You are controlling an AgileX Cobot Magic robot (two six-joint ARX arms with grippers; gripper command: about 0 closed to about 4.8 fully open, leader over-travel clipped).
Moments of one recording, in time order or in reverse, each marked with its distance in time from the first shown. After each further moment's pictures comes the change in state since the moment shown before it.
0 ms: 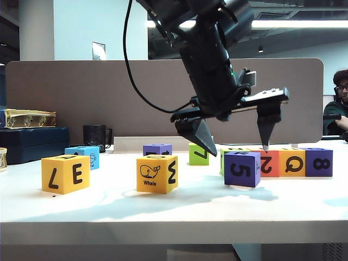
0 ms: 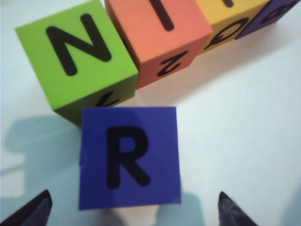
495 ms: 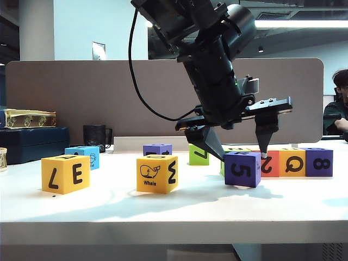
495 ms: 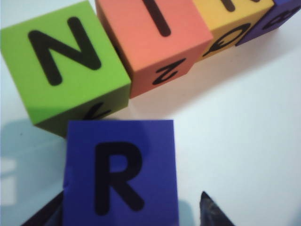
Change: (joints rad) left arm 0.000 0.037 0.000 0.061 0.003 -0.006; right arm 0.000 0.000 0.000 0.000 0.000 0.000
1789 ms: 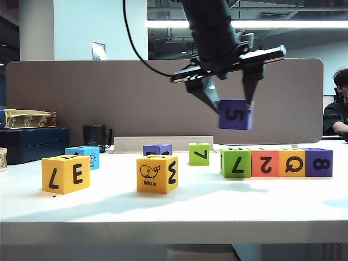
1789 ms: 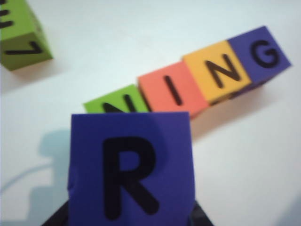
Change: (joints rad) left arm 0.016 -0.053 0.219 -0.255 -0.090 0.001; right arm 0.000 0.000 0.000 0.000 0.000 0.000
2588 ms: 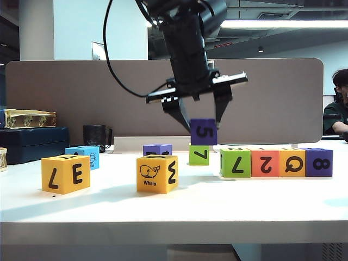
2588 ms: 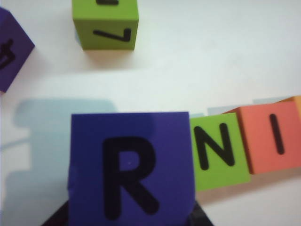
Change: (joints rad) left arm 0.100 0.058 -0.001 -0.008 -0.026 -0.207; right arm 0.000 0.000 0.000 0.000 0.000 0.000
